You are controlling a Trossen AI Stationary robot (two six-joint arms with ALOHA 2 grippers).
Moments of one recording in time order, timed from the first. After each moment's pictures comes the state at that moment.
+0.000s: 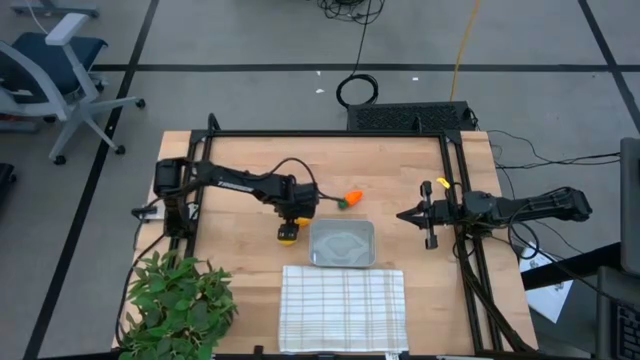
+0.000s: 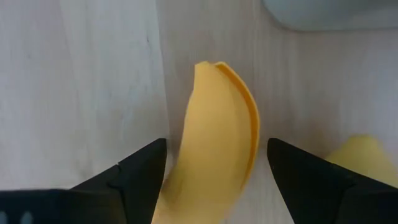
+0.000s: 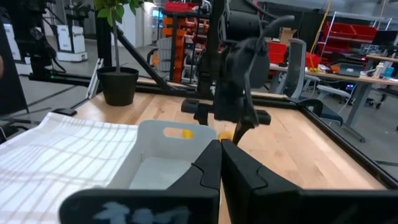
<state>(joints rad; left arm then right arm) 0.13 1.88 1.15 -0.65 0.08 0.21 0.11 0.25 0.06 0.14 0.08 -0.09</state>
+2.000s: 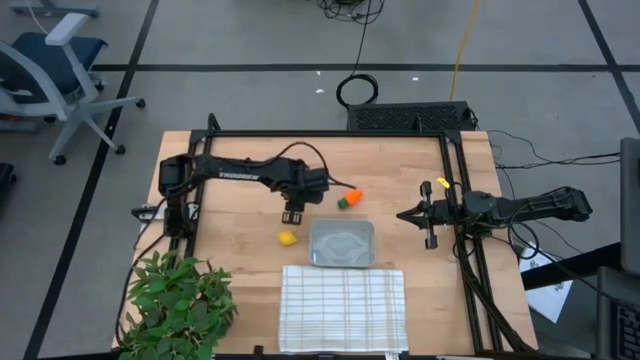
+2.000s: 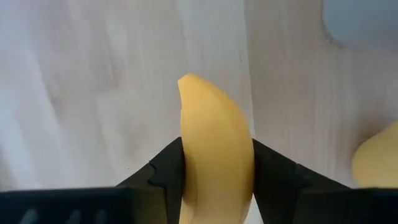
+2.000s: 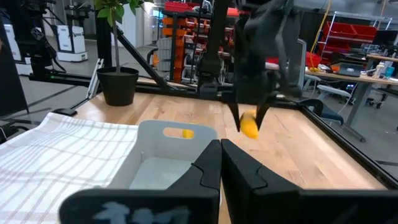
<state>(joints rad) 0.16 1.90 1.46 -0.96 -0.11 0.33 0.11 0.25 0.06 0.14 0.08 -0.09</state>
